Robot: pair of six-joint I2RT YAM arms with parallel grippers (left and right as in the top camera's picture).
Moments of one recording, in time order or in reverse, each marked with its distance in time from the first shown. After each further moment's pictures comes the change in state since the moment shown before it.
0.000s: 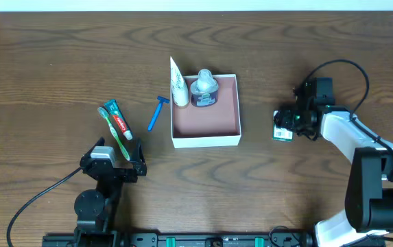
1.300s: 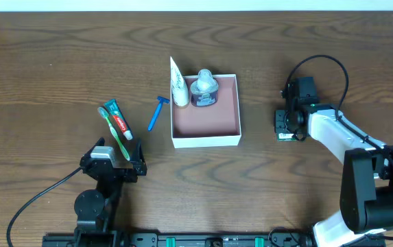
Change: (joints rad) left arm 0.000 0.000 0.000 0.000 0.000 0.000; right arm 0.108 0.006 0.023 -0.045 0.230 -0.116
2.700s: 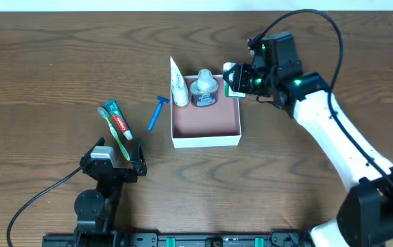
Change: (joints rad) left arm 0.000 0.000 0.000 0.000 0.000 0.000; right arm 0.227 -0.070 0.401 -0.061 -0.349 0.372
